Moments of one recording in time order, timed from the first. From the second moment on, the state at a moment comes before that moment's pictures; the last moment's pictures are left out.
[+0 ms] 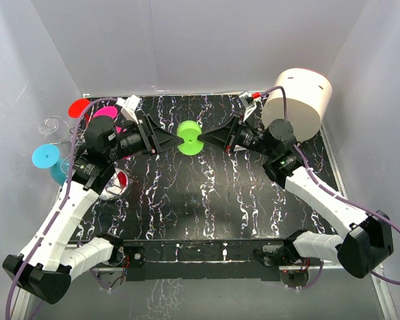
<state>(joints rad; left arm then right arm) -0.41 1.00 1.11 -0.28 0.60 -0.81 0.54 1.18 0.95 0.49 -0.67 0.80</state>
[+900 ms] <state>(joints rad) -0.43 0.99 1.08 -0.20 0.62 -0.91 0.54 1.20 0.94 0.51 -0.65 0.84</state>
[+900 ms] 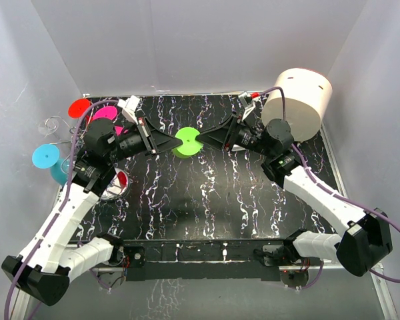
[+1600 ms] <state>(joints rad) -0.43 0.83 1.08 0.01 0.58 -1.10 0.44 1.23 0.80 0.73 -0.68 1.11</state>
